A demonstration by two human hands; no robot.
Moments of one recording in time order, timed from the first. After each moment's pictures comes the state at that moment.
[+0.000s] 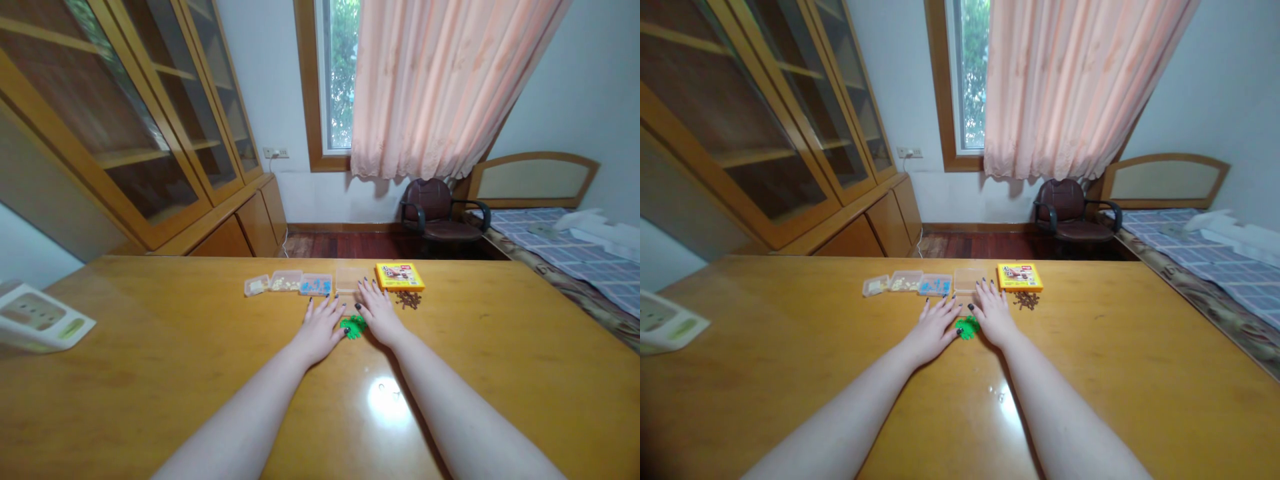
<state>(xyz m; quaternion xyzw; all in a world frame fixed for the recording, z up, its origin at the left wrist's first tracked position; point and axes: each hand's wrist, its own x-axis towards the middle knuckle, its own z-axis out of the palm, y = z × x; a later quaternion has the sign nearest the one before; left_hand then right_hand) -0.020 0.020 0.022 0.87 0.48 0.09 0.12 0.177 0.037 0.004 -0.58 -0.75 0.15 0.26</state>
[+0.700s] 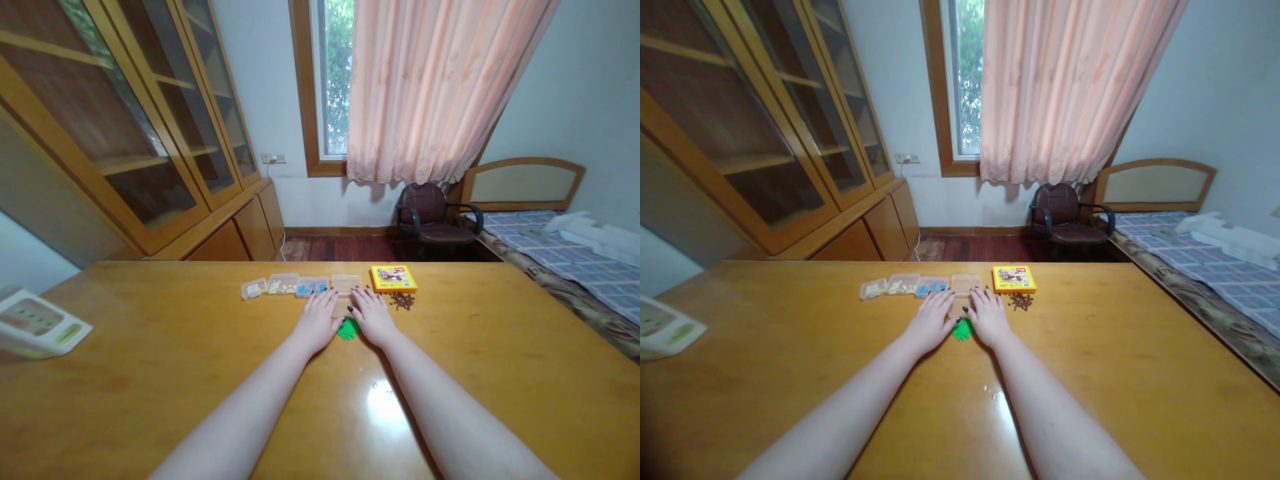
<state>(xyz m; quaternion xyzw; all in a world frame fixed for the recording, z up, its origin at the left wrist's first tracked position) -0.008 0.037 0.028 0.86 0.49 0.14 0.01 0.173 0.038 0.006 -0.63 -0.76 0.09 0.13</state>
